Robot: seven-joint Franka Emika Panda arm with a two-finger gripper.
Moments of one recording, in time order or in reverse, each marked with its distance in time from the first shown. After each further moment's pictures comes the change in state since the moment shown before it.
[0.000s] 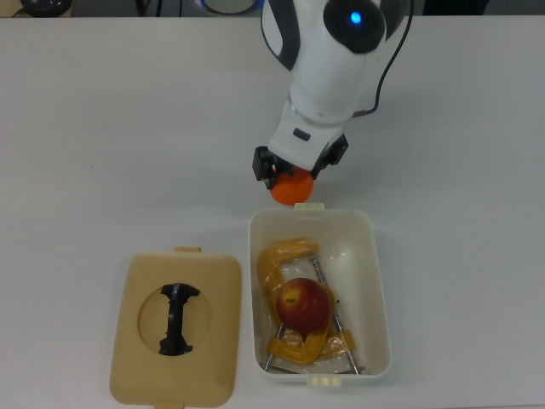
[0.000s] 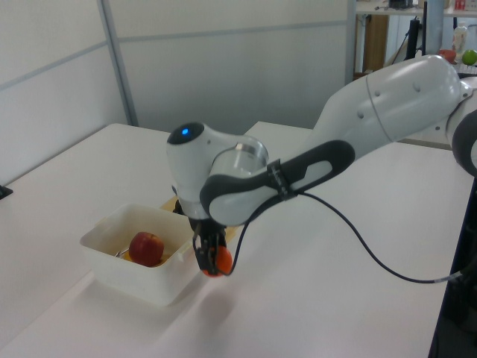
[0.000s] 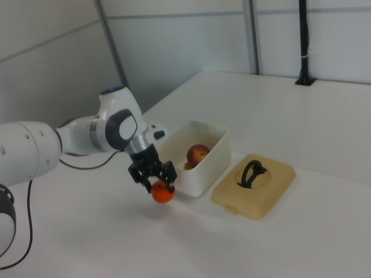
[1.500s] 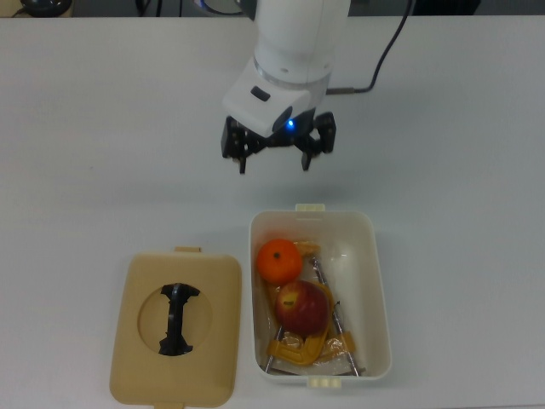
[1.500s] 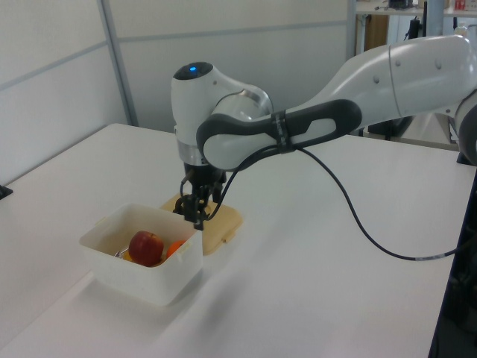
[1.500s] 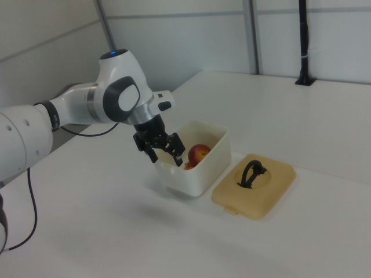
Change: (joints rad) arm -0.058 -0.044 -0.003 0.142 0.060 -0.117 0.070
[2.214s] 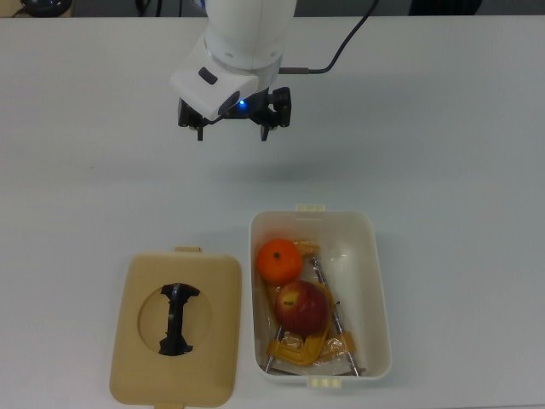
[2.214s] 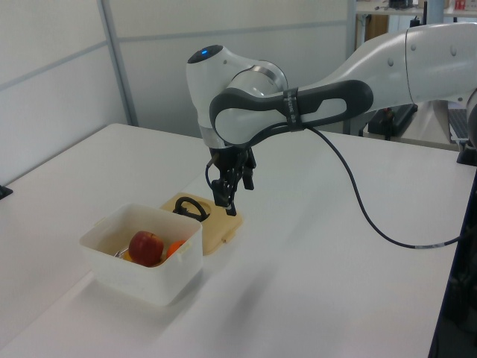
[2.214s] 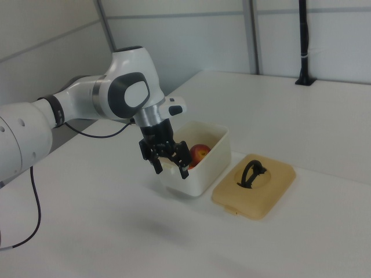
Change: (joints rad) arm -0.075 -0.040 -0.002 -0.006 0.011 -0.166 -0.037
